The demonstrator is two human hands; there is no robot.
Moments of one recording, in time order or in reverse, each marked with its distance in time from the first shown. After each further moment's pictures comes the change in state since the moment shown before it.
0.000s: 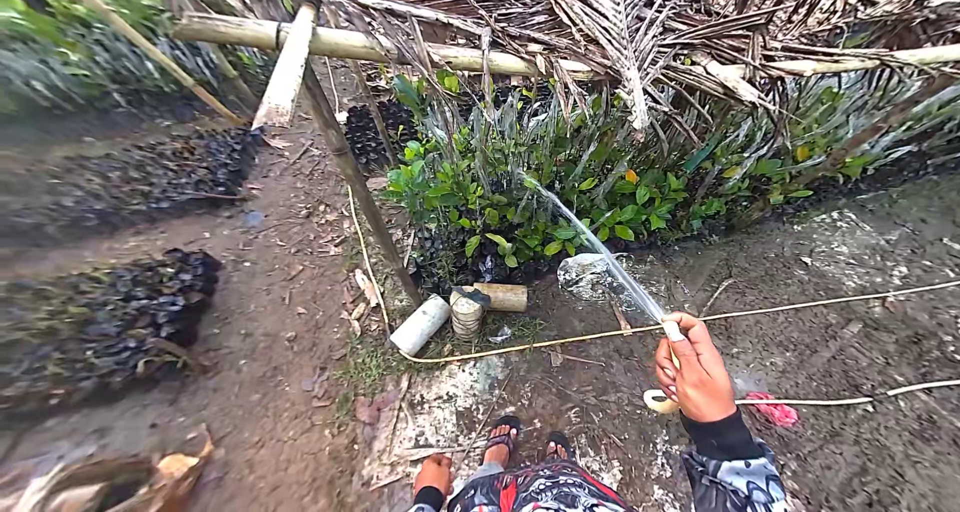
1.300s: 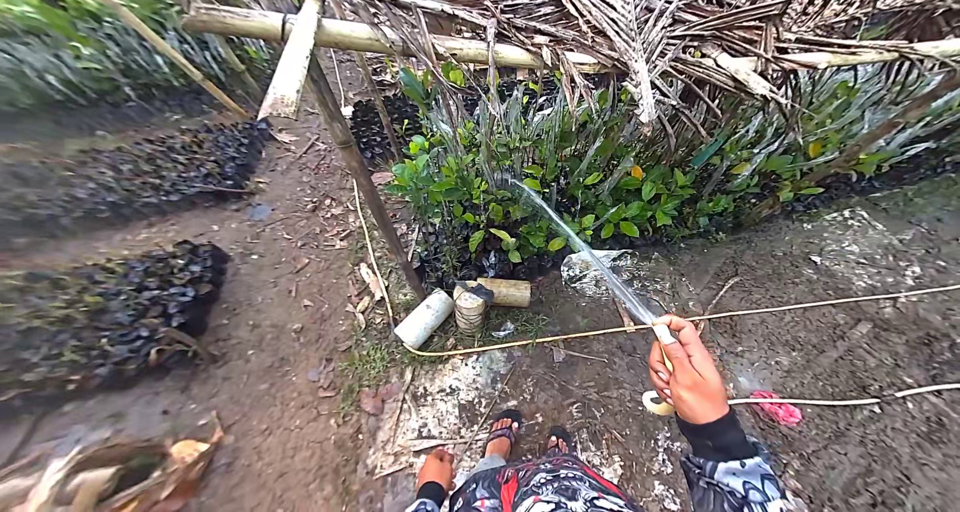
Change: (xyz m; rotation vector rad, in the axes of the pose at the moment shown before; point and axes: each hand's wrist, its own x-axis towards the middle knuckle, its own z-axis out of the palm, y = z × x) left_hand -0.008 -0.006 0.004 -0.043 -0.005 -0.016; right_hand -0.008 0.008 0.003 -0.013 -0.061 0.033
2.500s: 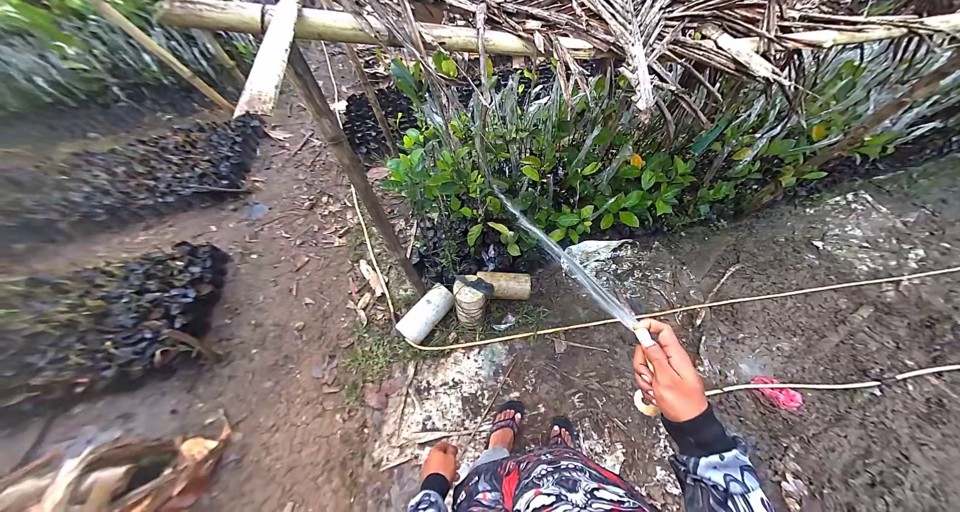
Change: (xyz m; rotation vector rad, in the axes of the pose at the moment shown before) left_hand 0.000 0.005 0.000 0.020 -0.003 -0.010; right_hand -0.007 0.025 0.007 -0.008 -0.031 0.093
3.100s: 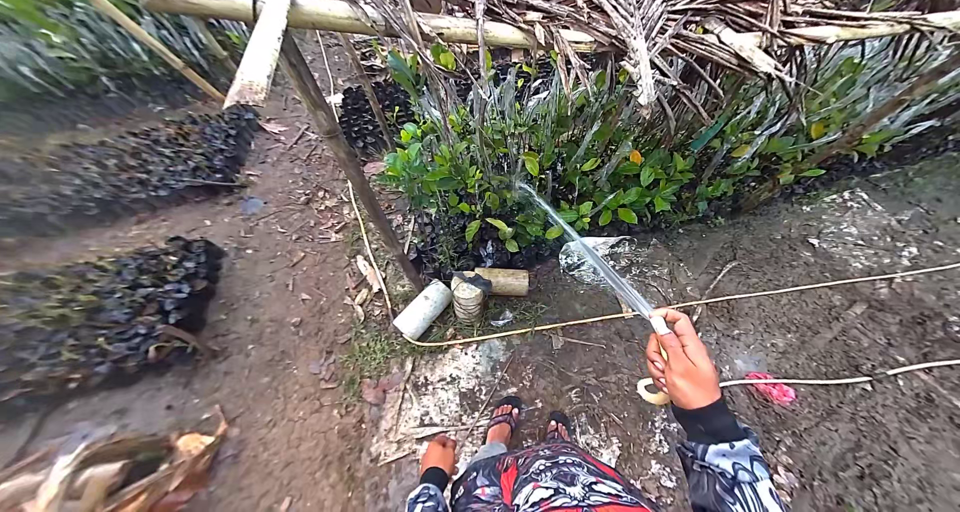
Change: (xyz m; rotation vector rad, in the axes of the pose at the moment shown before) left_hand -0.001 0.003 0.001 -0.016 -0.001 0.025; right_hand 0.009 -0.008 -0.014 -0.004 0.066 -0.007
